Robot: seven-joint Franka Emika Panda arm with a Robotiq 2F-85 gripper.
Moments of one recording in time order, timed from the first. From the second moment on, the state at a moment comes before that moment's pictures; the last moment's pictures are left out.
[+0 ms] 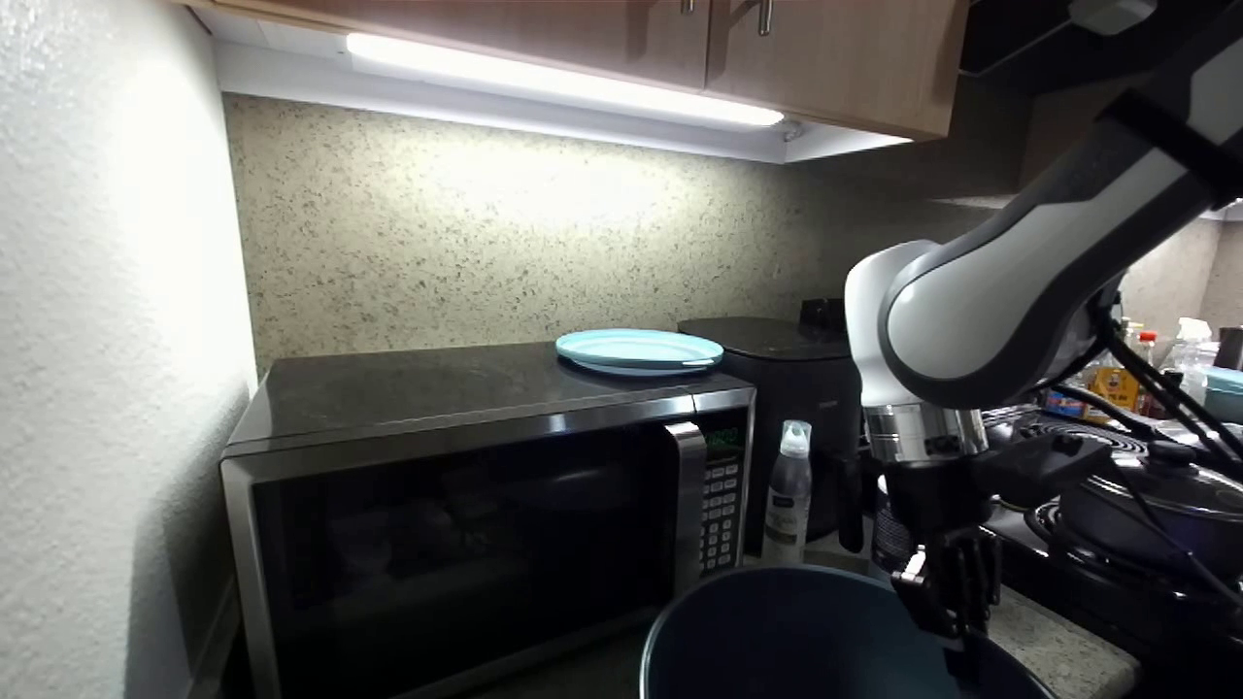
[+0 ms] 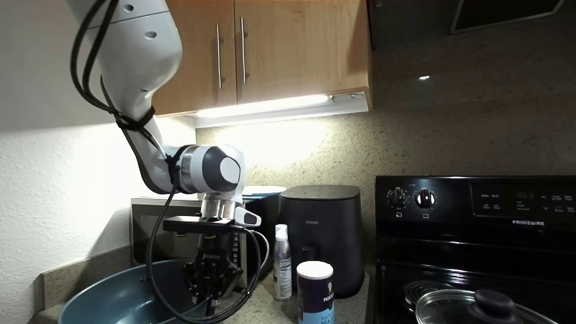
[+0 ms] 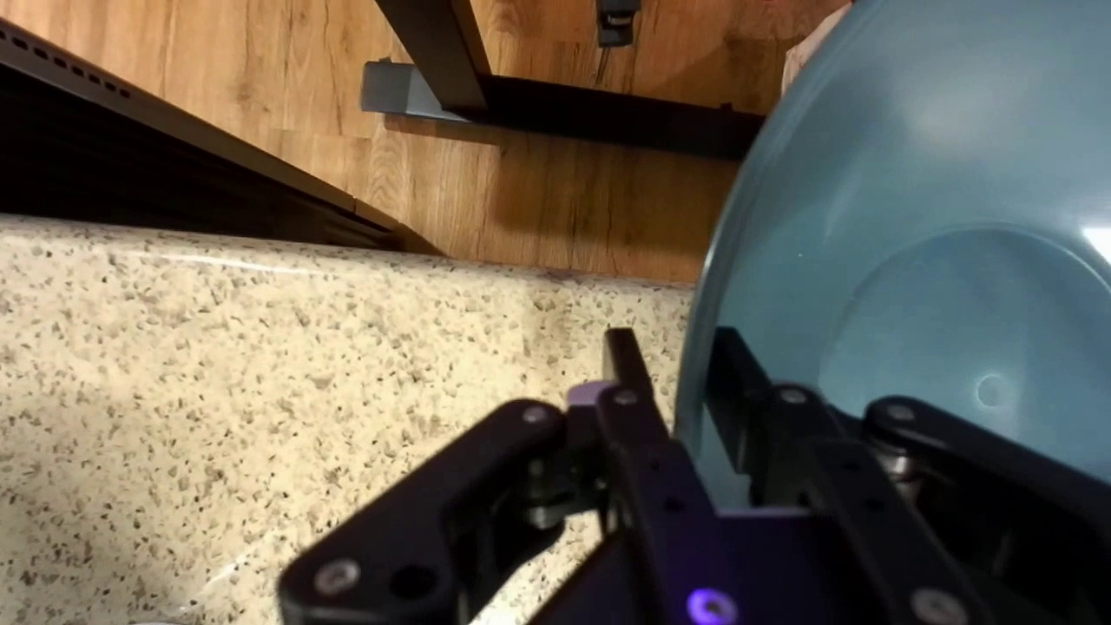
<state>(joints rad) 0.05 -0.01 0.09 -2.49 -0.01 2.14 0.03</state>
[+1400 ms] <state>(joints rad) 0.11 -0.33 0.11 -2.66 0.03 2.29 0.15</state>
